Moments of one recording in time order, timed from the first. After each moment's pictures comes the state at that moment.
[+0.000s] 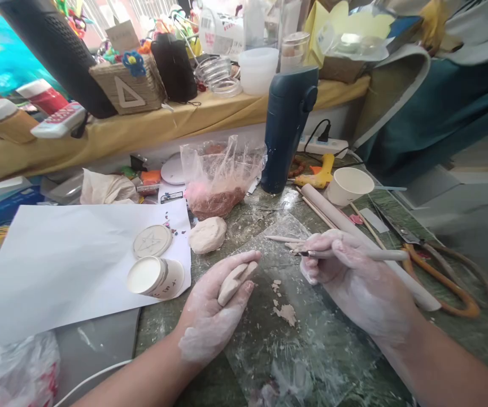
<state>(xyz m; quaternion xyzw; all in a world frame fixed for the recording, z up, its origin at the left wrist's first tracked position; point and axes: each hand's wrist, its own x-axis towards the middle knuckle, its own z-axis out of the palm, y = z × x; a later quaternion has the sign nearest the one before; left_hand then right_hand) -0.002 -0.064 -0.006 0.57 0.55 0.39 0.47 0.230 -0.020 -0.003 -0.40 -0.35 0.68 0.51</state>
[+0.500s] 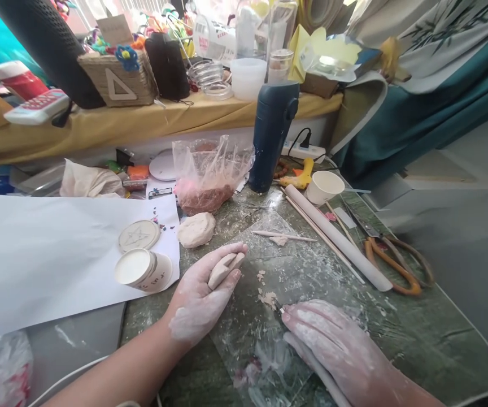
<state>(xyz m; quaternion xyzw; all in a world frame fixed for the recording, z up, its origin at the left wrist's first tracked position) -0.001 -0.061 -0.009 0.56 0.54 0.40 0.48 0.273 -0.116 -0.047 -0.31 -0.90 0.13 0.29</state>
